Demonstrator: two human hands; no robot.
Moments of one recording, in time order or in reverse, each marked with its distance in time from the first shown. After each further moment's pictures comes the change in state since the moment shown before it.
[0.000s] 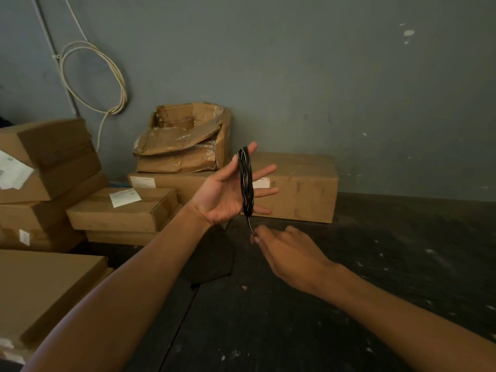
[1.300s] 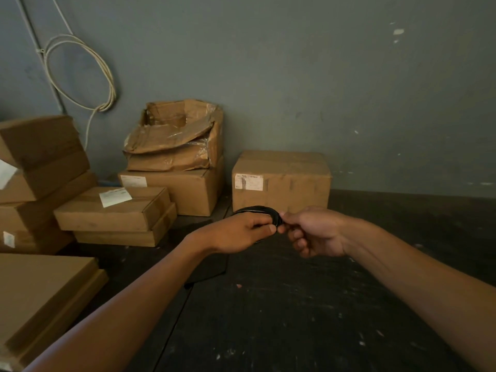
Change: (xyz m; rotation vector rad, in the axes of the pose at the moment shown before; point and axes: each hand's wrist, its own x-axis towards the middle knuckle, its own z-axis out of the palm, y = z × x) left_hand -0.017 -0.043 0.021 1.332 -0.078 -0.136; right_hand 0.012 0.048 -0.047 1.216 -0.376 1.021
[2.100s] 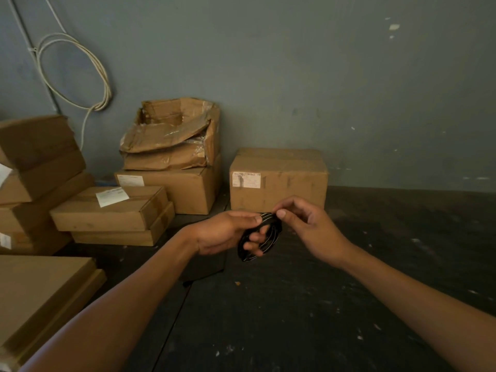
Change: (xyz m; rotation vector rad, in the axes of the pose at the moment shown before) left_hand -0.006 -0.014 0.000 -0.851 -0.187 -0.124; right_hand 0.006 0.039 0.003 -0.155 0.141 -0.936
